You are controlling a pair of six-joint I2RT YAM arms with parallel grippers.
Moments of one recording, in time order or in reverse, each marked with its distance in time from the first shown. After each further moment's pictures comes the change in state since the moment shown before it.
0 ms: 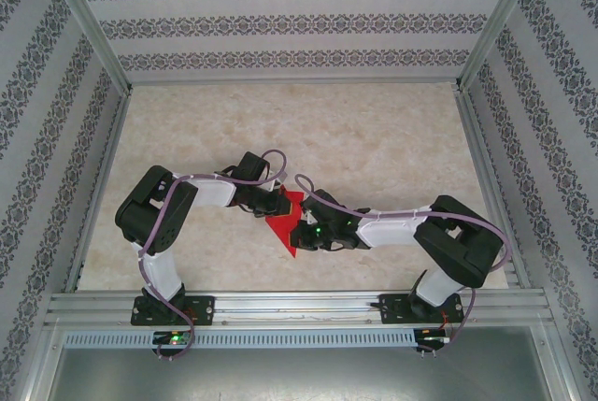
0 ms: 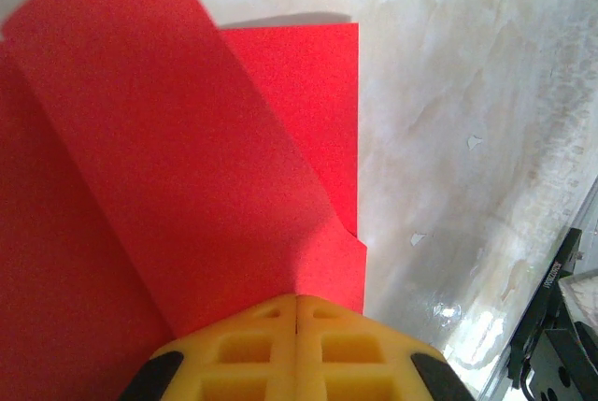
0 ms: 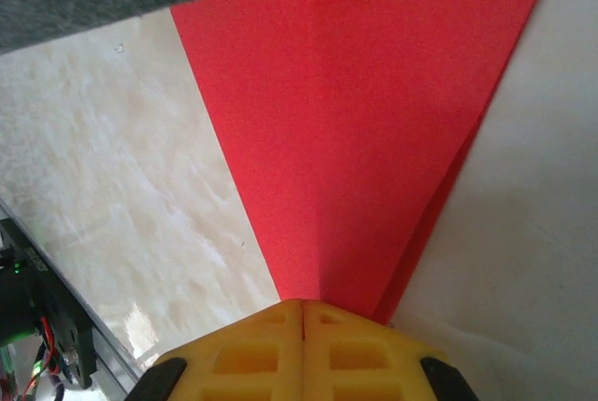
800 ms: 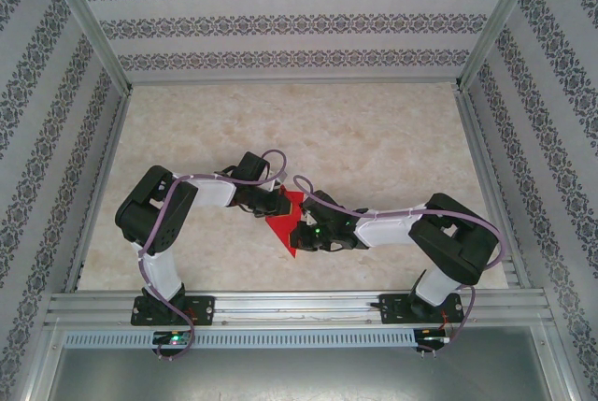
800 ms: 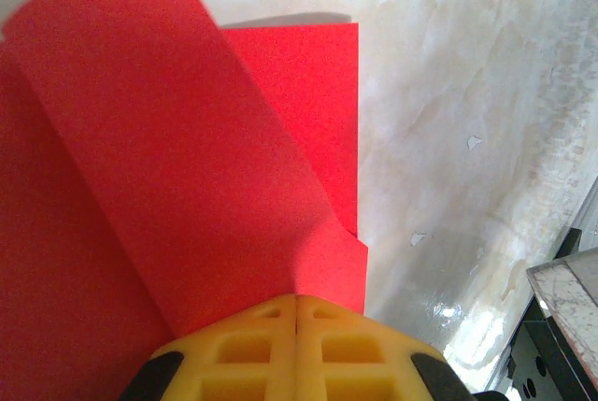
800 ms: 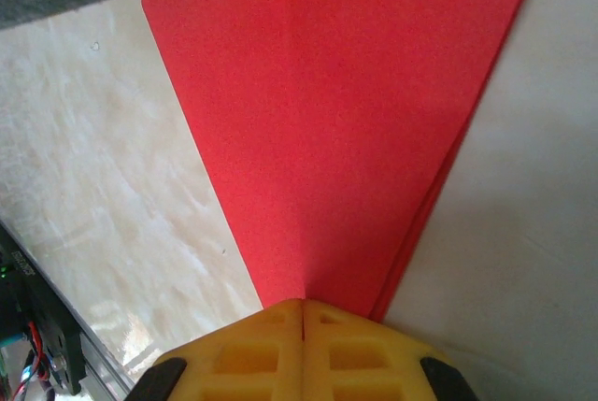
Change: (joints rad) left arm 0.000 0.000 0.000 0.000 0.000 0.000; right arm 0.000 0.027 0.000 0.013 -0.001 0.000
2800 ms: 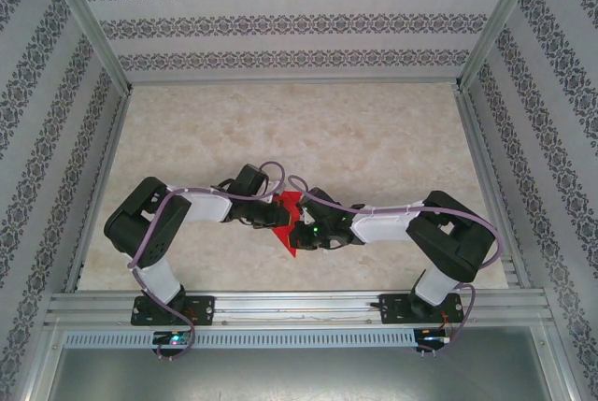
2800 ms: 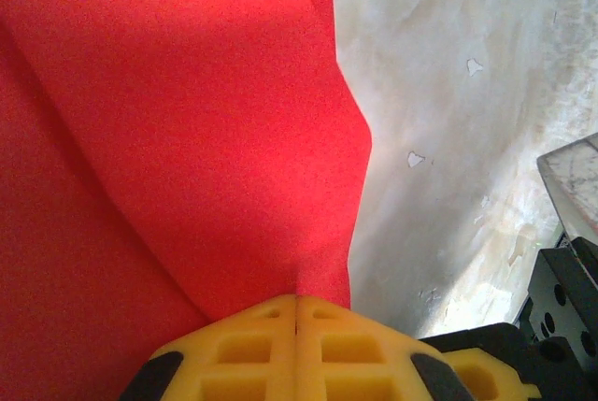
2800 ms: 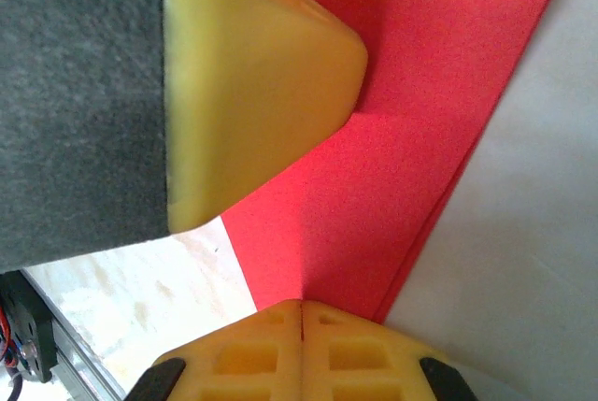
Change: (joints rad) left arm -0.058 -0.102 -0.146 0.103 -0.037 -0.056; right arm -0.006 0.028 0.056 -0.101 -0.007 -0.097
